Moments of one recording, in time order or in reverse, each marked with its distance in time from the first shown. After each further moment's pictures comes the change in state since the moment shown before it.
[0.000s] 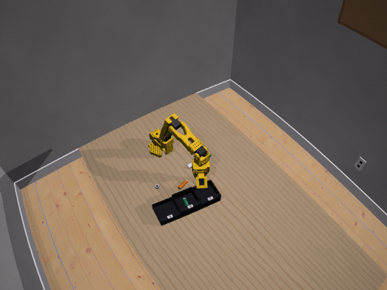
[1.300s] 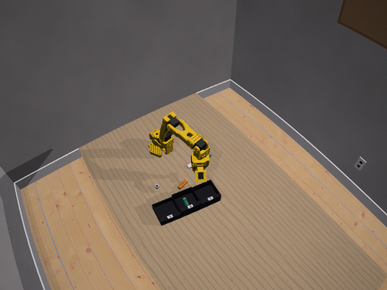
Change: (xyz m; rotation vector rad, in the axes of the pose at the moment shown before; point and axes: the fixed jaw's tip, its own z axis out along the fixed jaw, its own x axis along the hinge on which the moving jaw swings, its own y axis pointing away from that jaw) arm 0.007 -0.007 -0.037 0.039 0.042 0.000
